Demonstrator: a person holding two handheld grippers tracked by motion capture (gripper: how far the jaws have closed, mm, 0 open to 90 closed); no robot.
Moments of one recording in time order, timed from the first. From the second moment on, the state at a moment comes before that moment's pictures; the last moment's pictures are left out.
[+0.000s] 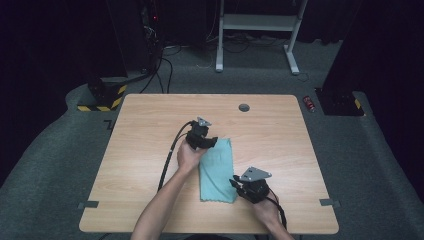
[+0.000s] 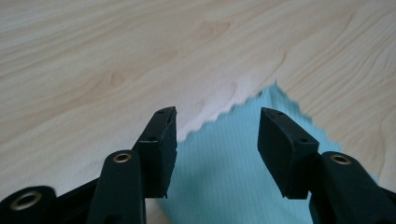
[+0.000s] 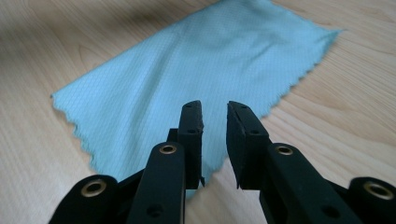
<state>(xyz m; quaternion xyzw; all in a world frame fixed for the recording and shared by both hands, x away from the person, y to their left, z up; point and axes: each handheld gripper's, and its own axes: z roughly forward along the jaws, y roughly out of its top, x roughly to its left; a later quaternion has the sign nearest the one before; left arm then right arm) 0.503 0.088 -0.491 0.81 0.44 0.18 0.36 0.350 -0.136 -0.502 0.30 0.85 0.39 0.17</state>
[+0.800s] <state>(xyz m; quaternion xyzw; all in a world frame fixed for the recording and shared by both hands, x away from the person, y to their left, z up) 0.419 0.114 -0.498 0.81 0.42 0.16 0.36 0.367 -0.140 -0.516 0.31 0.86 0.38 0.15</state>
